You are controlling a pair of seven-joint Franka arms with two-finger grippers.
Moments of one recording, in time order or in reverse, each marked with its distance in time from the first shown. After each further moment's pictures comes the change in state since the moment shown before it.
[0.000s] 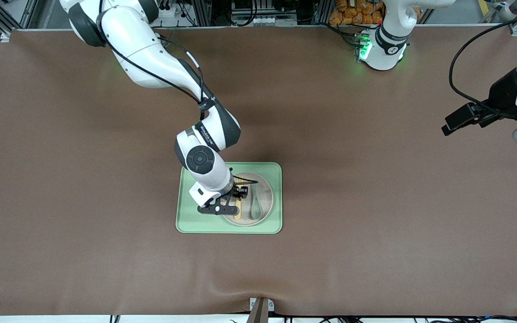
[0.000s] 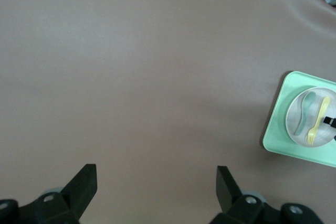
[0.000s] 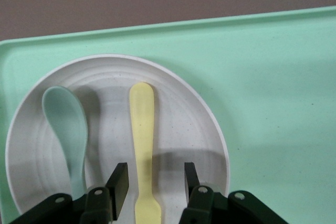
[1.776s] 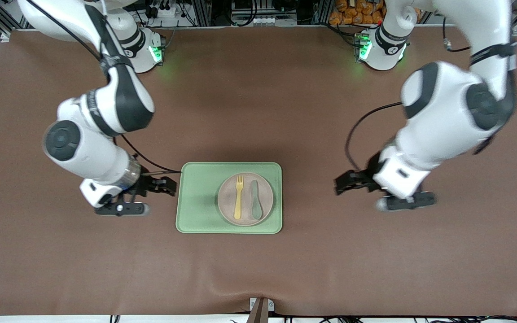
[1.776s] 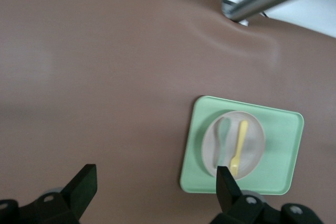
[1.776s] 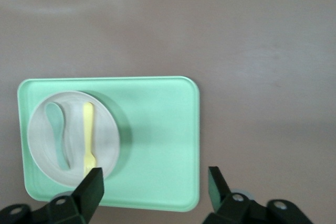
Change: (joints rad) left arm -0.171 0.347 0.006 0.161 -0.205 0.328 -0.053; right arm -0.232 -0.368 0.005 -0.121 0.029 -0.252 -0.265
